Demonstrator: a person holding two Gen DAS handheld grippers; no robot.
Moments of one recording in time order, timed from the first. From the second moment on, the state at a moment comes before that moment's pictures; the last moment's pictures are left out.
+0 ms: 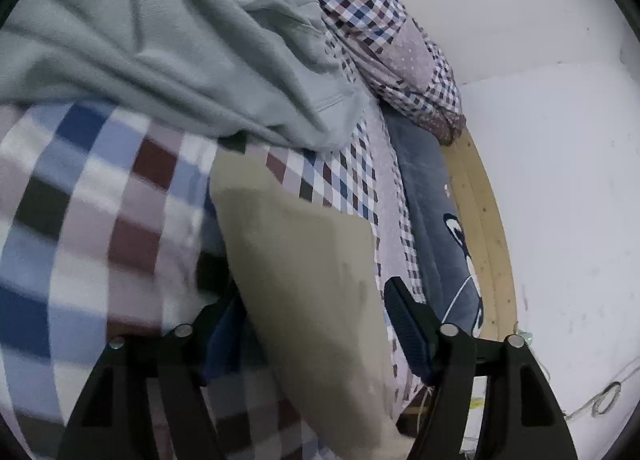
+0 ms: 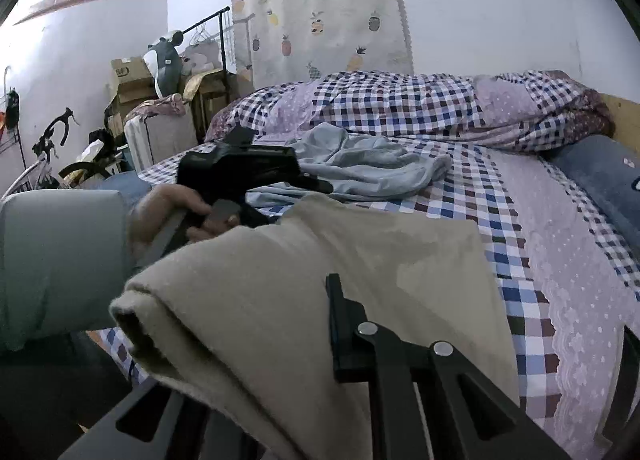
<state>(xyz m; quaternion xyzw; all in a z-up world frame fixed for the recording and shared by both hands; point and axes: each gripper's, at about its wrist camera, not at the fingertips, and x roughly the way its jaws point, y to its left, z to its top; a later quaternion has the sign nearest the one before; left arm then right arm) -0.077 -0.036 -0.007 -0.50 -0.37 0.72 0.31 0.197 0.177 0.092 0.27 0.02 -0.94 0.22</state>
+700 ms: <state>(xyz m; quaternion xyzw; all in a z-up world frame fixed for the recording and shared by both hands) -0.044 -0.071 0.154 -0.39 -0.40 0.76 0.33 0.227 0.176 0.183 0.20 0.04 -0.96 0.20</state>
